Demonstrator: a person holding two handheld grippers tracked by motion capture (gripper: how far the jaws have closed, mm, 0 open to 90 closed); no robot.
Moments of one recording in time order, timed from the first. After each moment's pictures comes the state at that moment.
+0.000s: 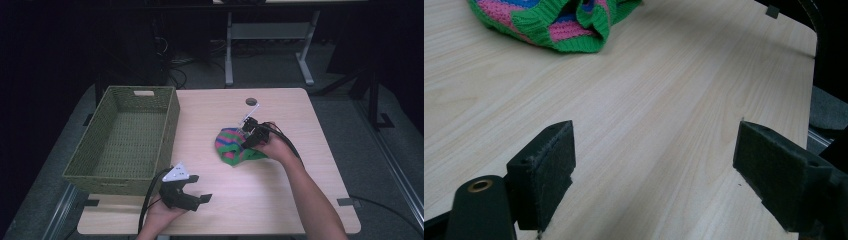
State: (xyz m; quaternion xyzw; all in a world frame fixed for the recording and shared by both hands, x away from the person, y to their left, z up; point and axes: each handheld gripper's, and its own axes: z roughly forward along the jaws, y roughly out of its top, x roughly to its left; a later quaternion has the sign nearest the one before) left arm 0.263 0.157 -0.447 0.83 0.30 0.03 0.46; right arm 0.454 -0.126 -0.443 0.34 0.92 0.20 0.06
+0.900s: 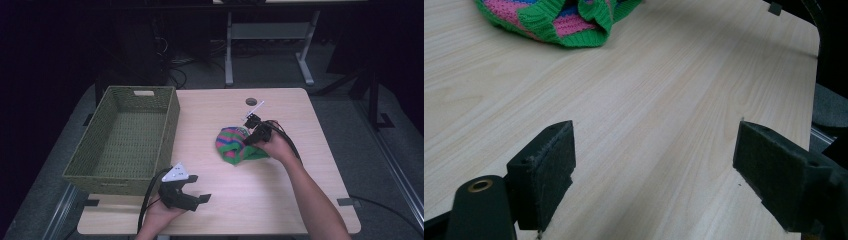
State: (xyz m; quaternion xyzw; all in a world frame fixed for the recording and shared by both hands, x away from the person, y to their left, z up) left arm 0.263 0.160 -0.446 0.84 0.29 0.04 0.46; right arm 0.456 -0.134 -0.434 0.37 0.90 0.22 0.04
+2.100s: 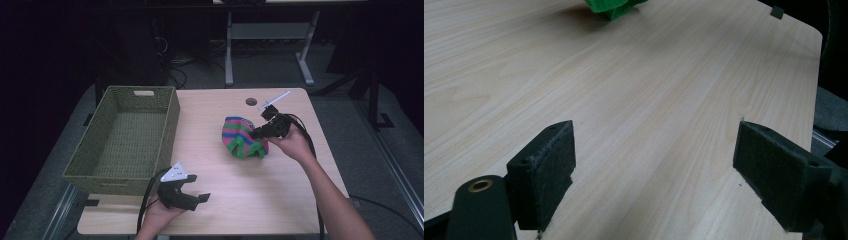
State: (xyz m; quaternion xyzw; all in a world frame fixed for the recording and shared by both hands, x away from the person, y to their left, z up) left arm 0.263 0.163 -0.445 0.83 0.30 0.04 0.46; right arm 0.419 -0.169 -0.366 0.36 0.87 0.33 0.02
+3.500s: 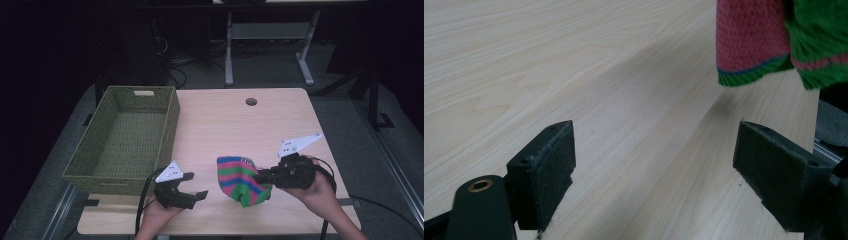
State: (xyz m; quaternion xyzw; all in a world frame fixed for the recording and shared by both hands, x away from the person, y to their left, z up) left arm 0.260 0.169 -0.440 0.82 0.31 0.06 0.48; right arm 0.263 -0.181 -0.338 0.27 0.86 0.43 -0.02
